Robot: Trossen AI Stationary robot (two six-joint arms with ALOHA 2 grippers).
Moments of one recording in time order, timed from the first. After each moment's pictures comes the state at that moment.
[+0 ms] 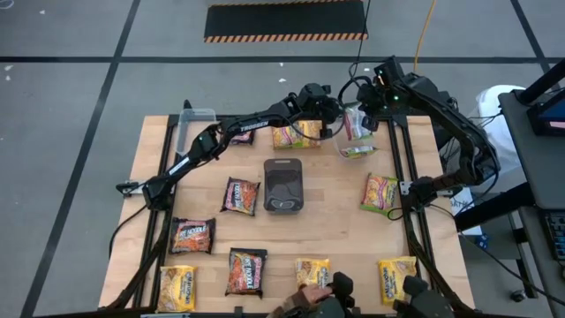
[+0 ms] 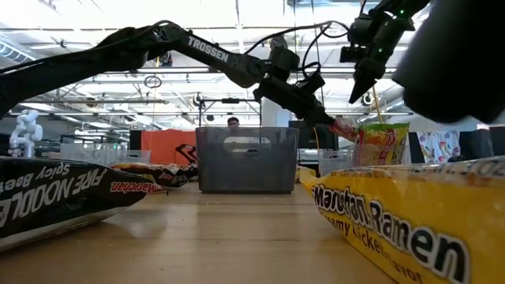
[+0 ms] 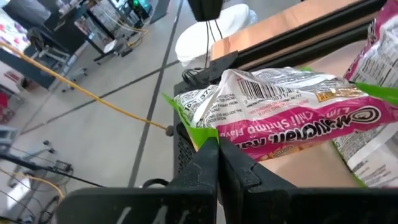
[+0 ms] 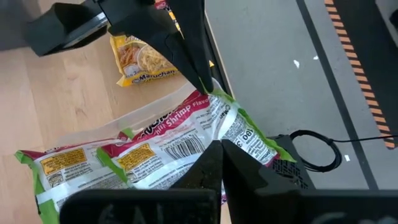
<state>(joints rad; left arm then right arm) 0.47 2.57 2.35 -0.14 0.17 0.67 -1.02 1.37 1.28 -0.91 -0.21 -0.70</state>
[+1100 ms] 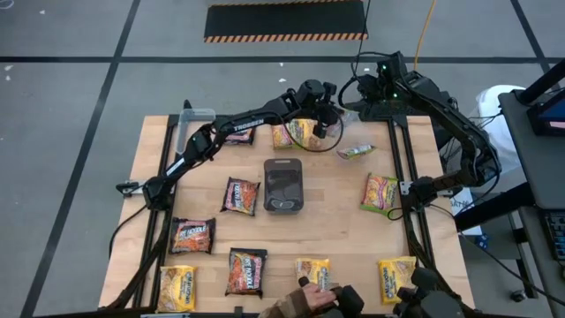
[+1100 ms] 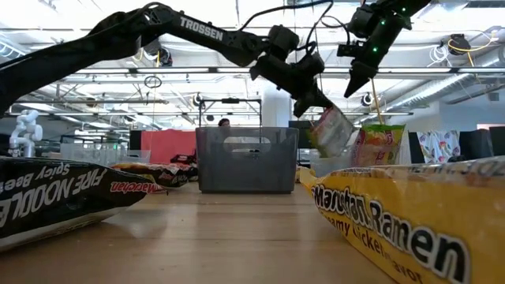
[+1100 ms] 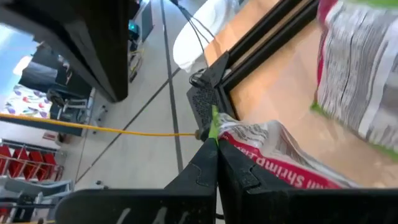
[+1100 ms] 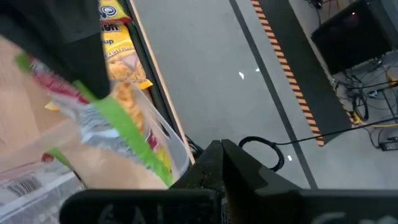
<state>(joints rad) 0.43 2.47 2.35 -0.28 0.14 1.04 -1.02 1.36 1.28 -0.74 -0.07 -0.70</state>
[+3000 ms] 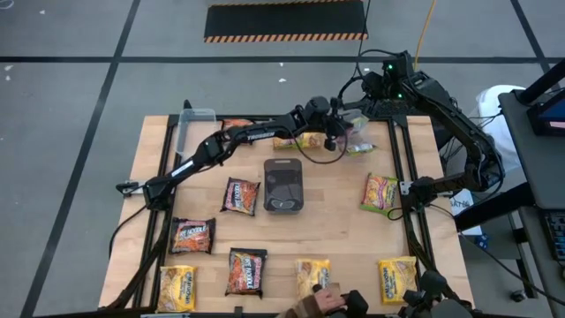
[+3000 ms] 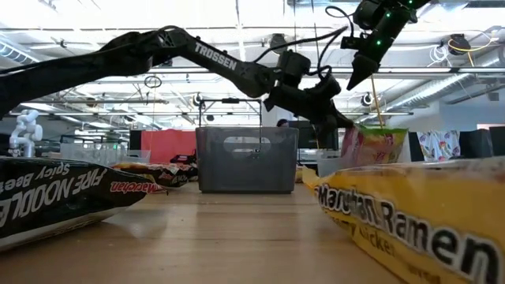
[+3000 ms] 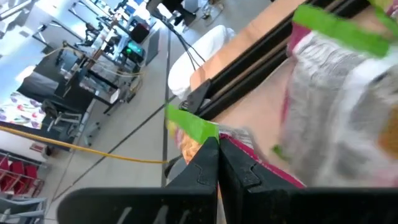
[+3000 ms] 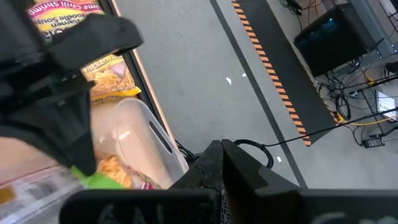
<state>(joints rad) 0.40 2.63 2.35 -0.01 0.21 0.91 -1.02 1.31 1.28 -0.73 -0.05 -0.67</state>
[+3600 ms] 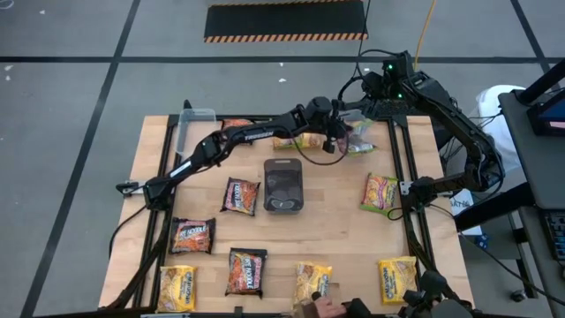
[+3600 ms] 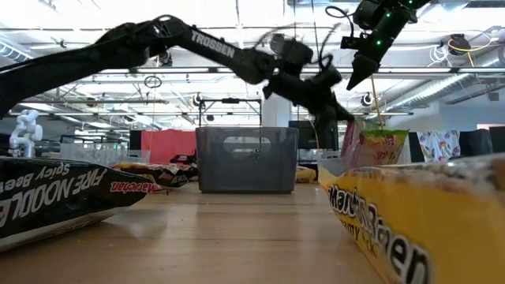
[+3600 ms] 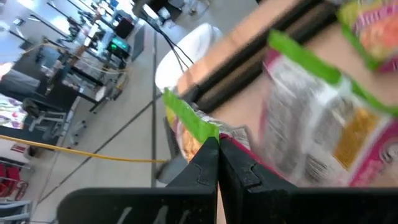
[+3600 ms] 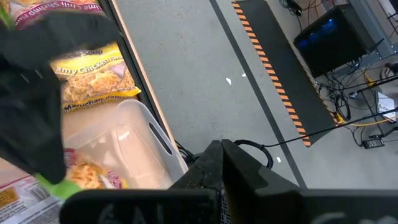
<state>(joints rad) 0.38 2.57 2.35 -0.12 0.21 0.90 -1.02 1.31 1.28 -0.73 -0.05 -0.68</state>
